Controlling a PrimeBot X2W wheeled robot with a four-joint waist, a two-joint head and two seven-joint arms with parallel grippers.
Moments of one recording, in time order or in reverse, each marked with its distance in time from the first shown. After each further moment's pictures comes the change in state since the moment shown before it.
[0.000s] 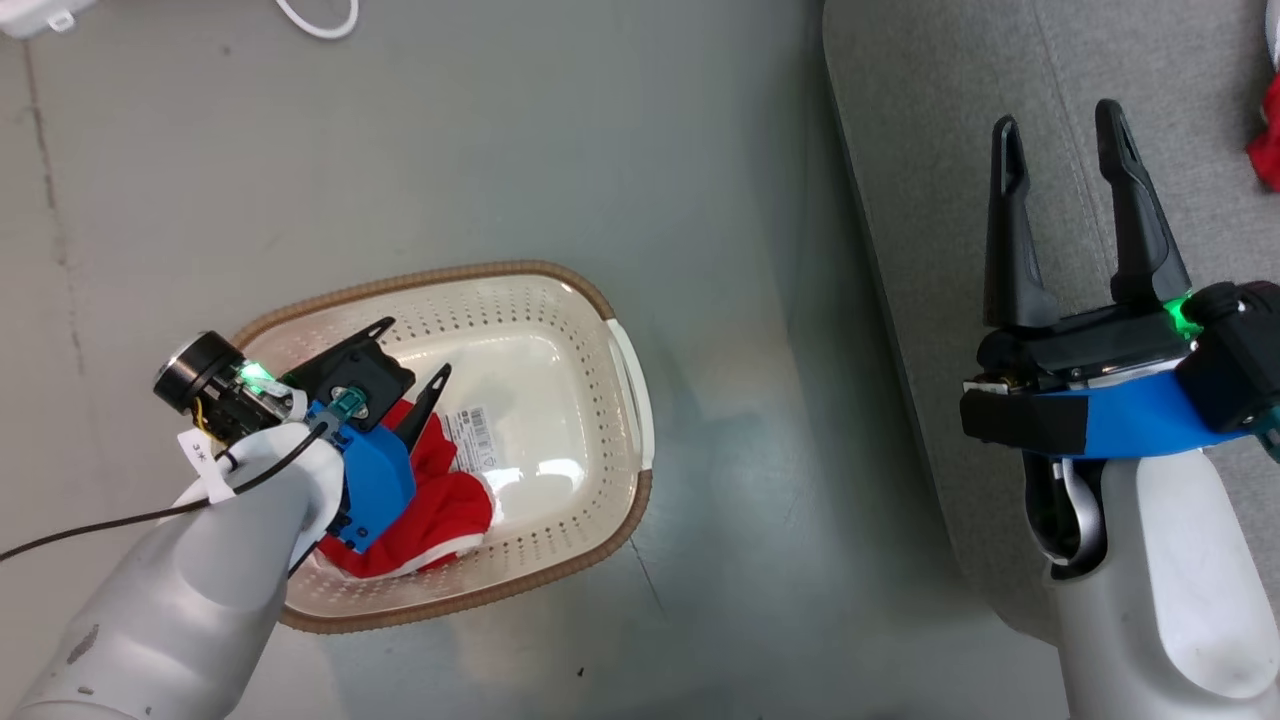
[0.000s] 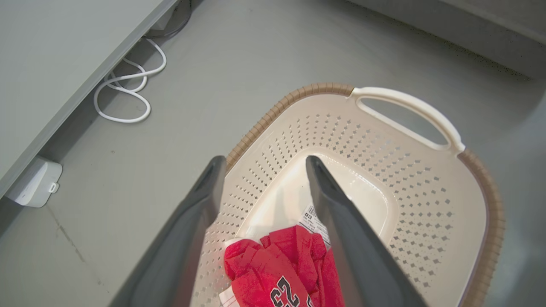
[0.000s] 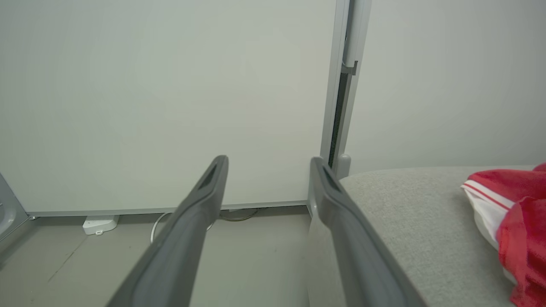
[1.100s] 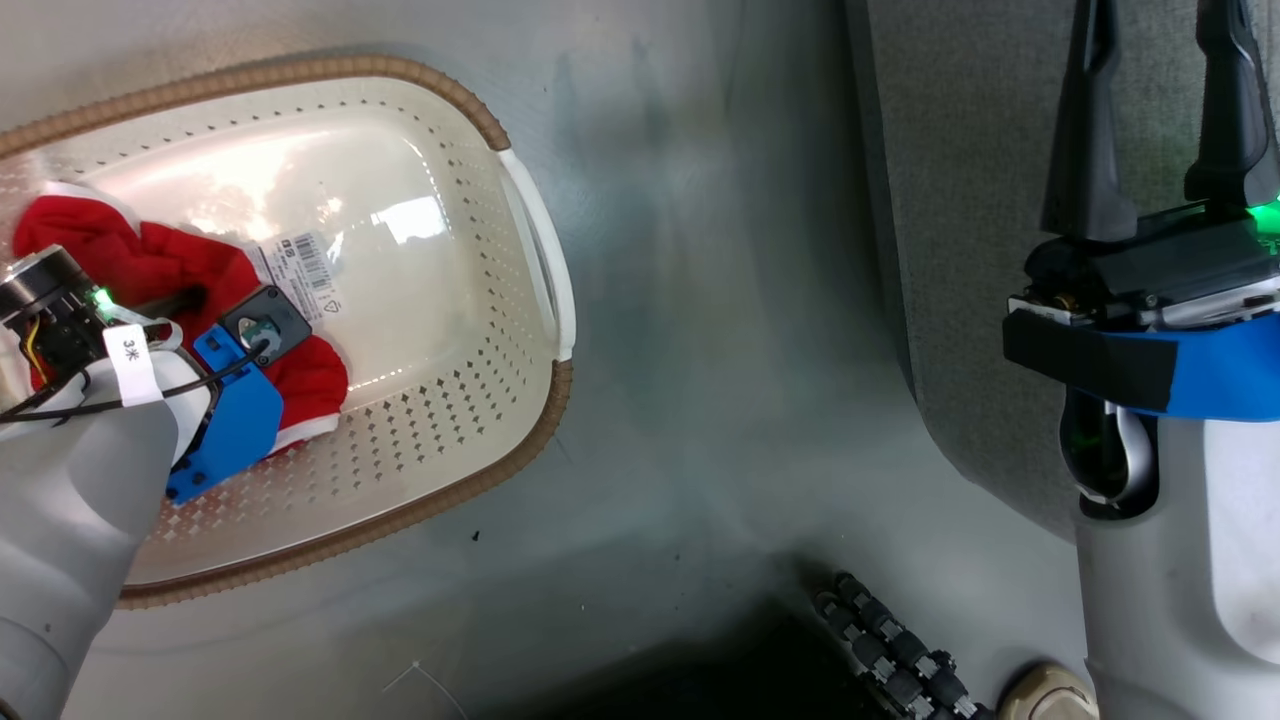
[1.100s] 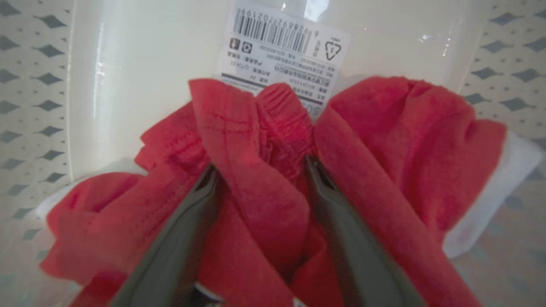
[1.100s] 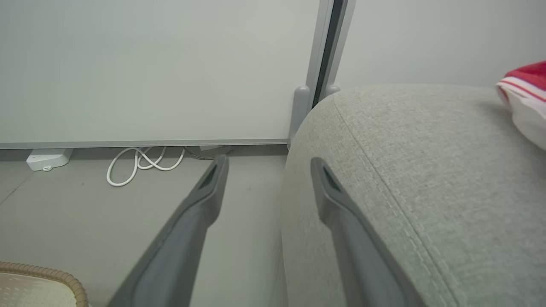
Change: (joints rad) left arm -0.257 0.103 -0.446 0.258 -0.037 0.000 0.222; right arm -0.113 0.001 0.003 -0.126 0.047 0.000 0.000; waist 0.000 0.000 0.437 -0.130
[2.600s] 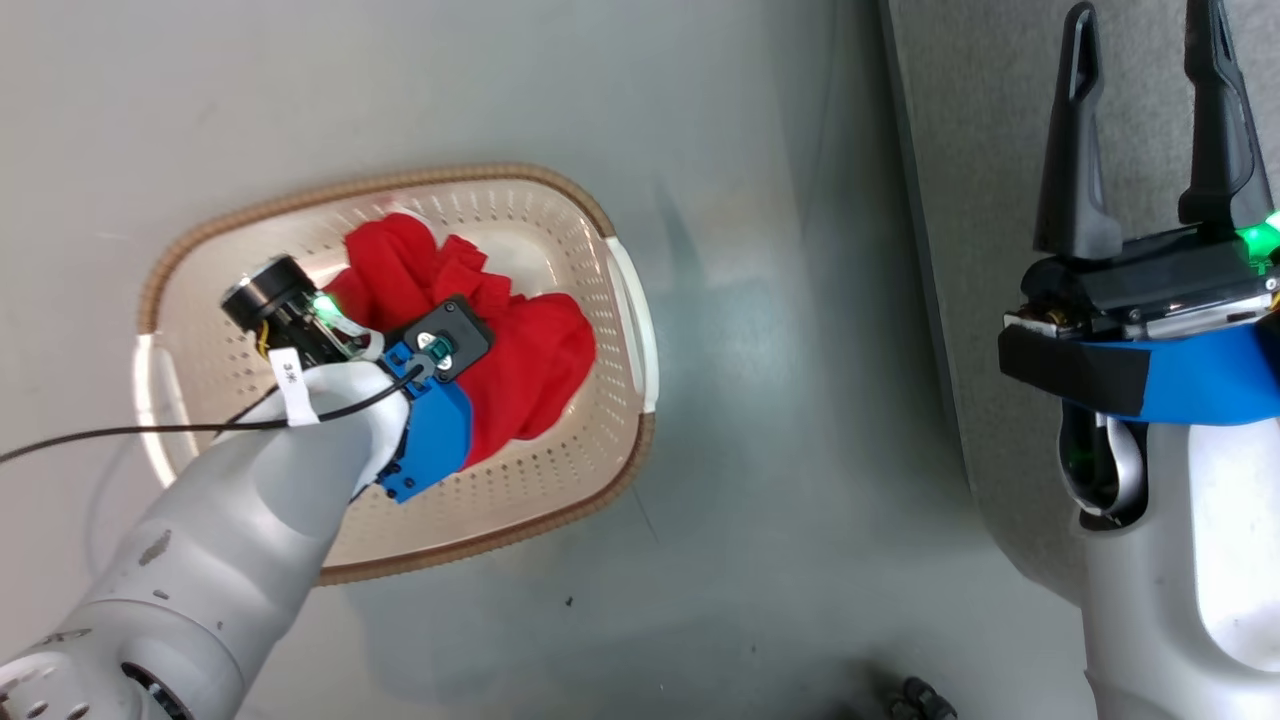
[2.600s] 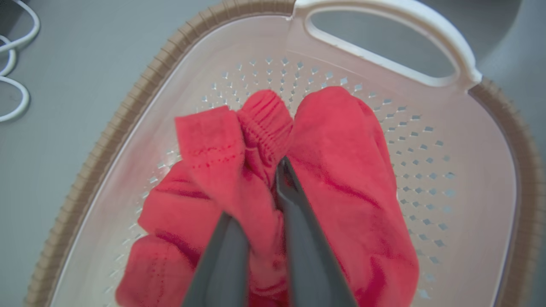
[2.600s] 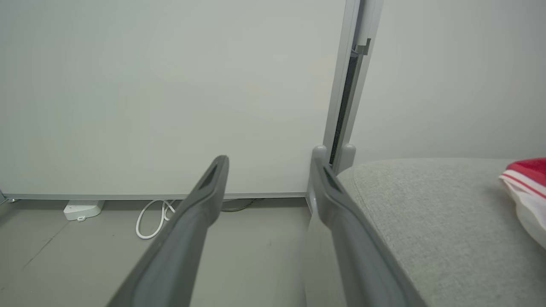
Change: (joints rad) left arm 0.025 -0.201 -0.004 -0.040 -0.148 -0.001 -0.214; right arm 0.020 0.001 -0.024 0.029 -0.065 0.000 0.000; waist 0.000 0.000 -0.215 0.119
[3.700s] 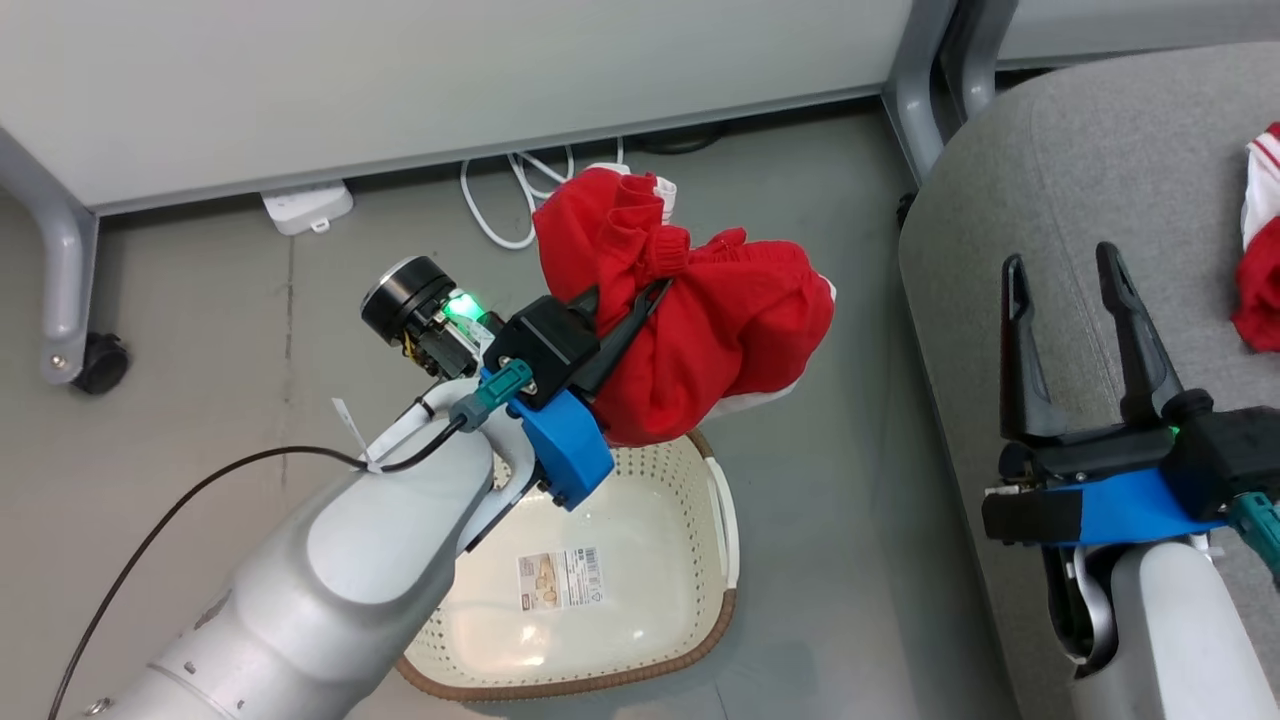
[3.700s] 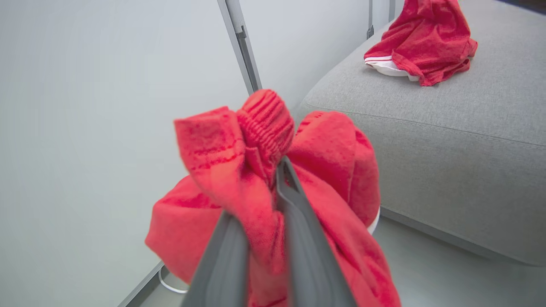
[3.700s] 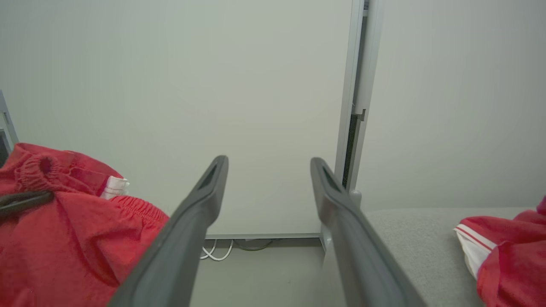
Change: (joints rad) left arm 0.193 0.029 0.299 -0.613 -0.013 0.082 -0.013; right arm 0.238 -0.026 -0.026 0.128 -0.024 0.000 0.000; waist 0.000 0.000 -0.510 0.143
